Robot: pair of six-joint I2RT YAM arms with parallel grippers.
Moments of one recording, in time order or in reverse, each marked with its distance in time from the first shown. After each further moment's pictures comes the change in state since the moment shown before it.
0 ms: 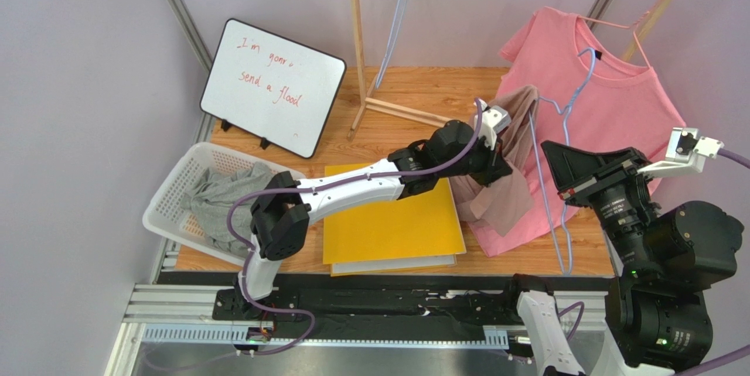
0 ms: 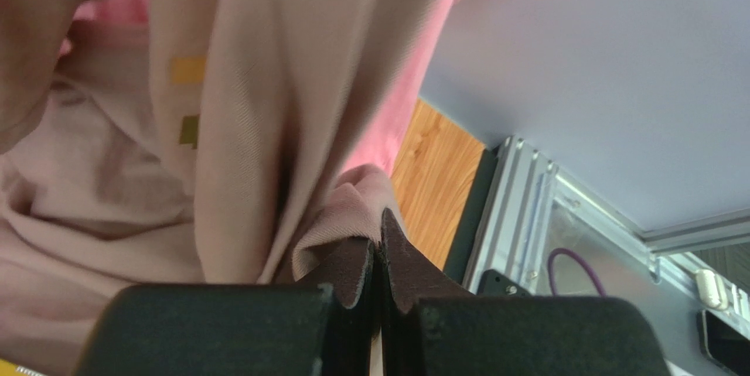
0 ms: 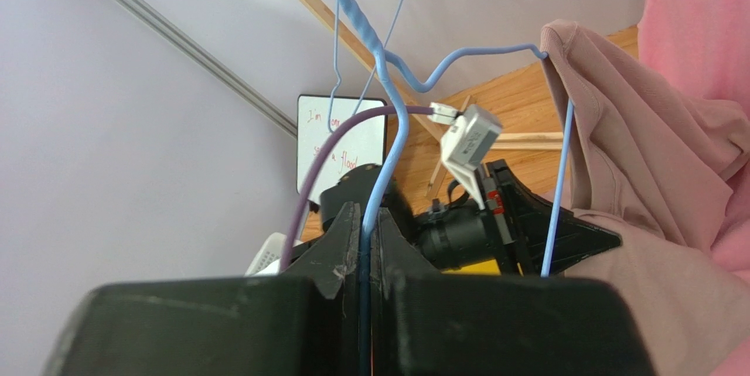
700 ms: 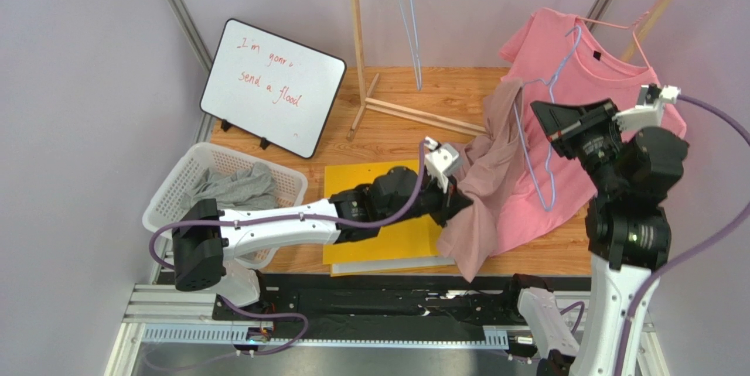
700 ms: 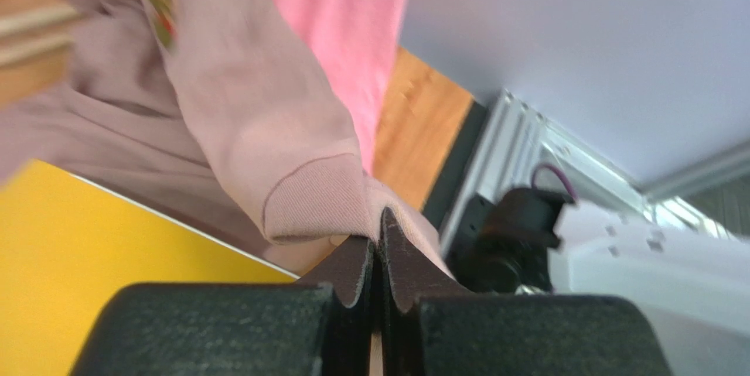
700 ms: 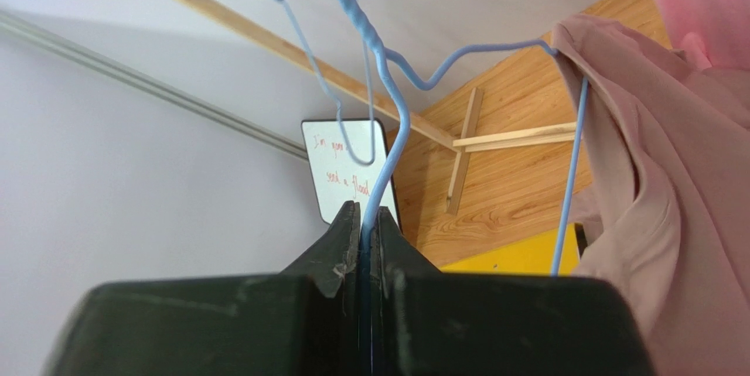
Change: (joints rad) left arm -0.148 -0.484 -0.607 0.161 -0.207 0.044; right arm 0.000 0.145 -0.264 0.322 0.035 0.202
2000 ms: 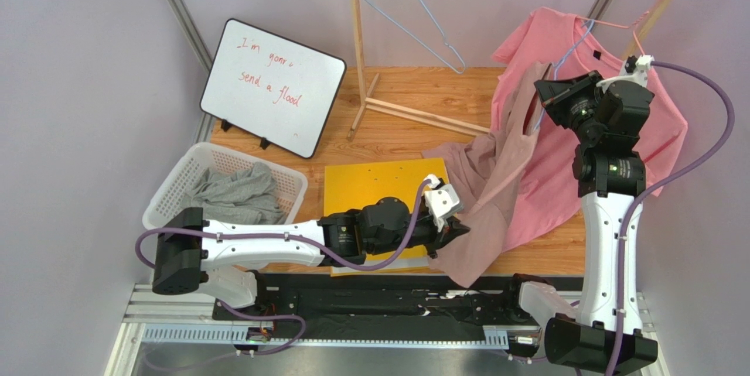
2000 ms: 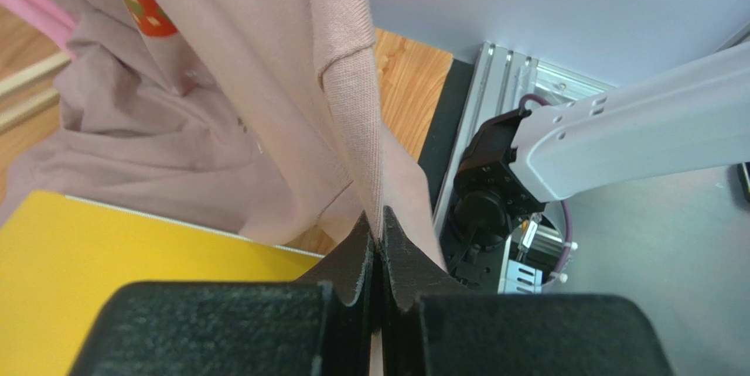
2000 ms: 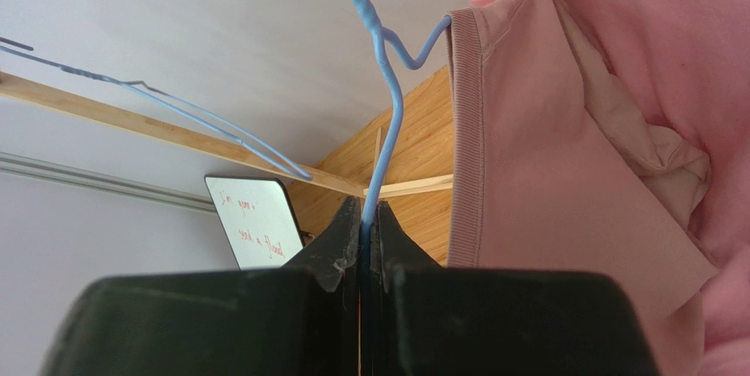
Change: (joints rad) left arm -0.129 -0.098 -0.097 0.042 -0.030 0.217; right arm -0.003 0.219 -0.064 0.171 0.158 -0.092
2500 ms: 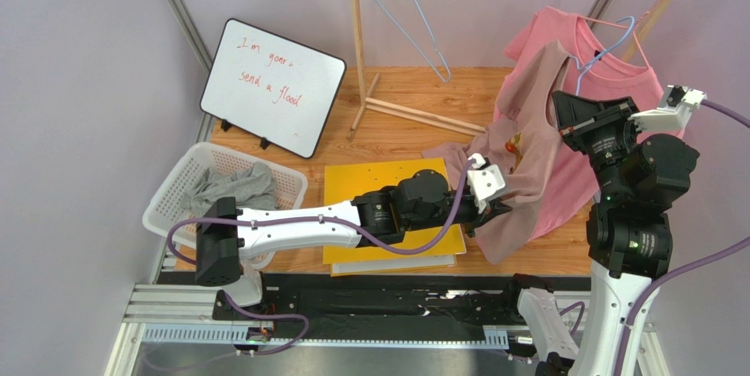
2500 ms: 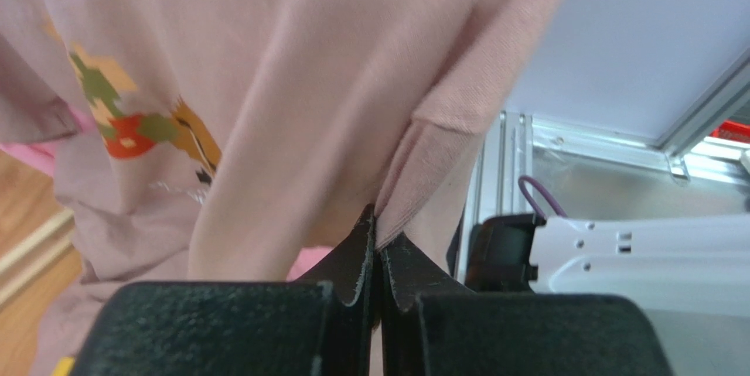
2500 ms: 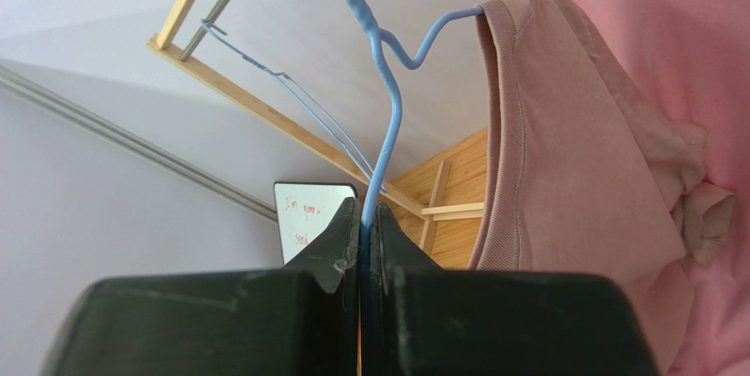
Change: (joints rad) left arm 0.044 0.239 0.378 -0.052 0.111 0.139; right arm -0.004 -0.262 0.073 -0.096 -0.025 0.017
